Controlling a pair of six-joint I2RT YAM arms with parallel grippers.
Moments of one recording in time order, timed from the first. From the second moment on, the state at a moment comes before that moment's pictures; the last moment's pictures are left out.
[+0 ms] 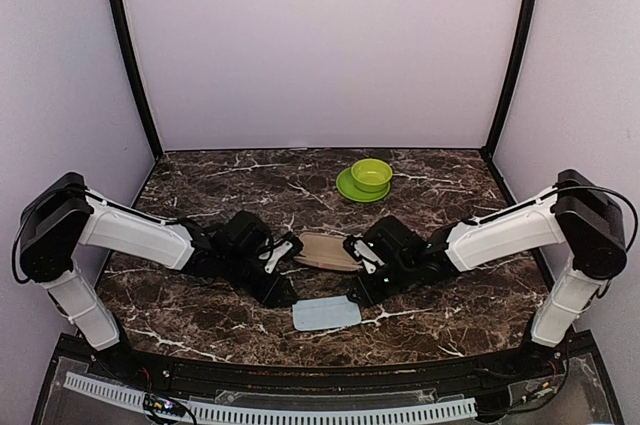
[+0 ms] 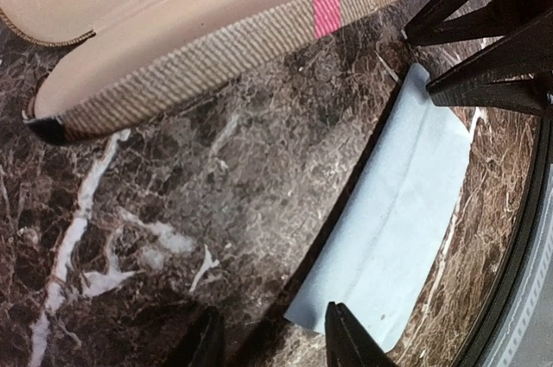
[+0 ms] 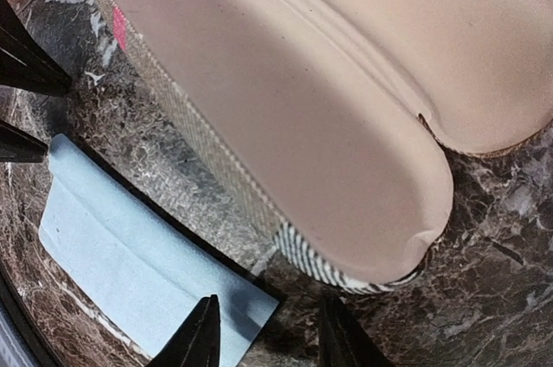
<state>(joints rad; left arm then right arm) -0.88 1.65 0.78 -0.11 0.29 -0.26 1.00 1.69 0.84 -0.16 -0.08 0.41</state>
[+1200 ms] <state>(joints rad) -0.89 1.70 0.78 -0.07 0.34 -0.25 1.01 1.73 0.86 -0.13 -0.10 0.37</state>
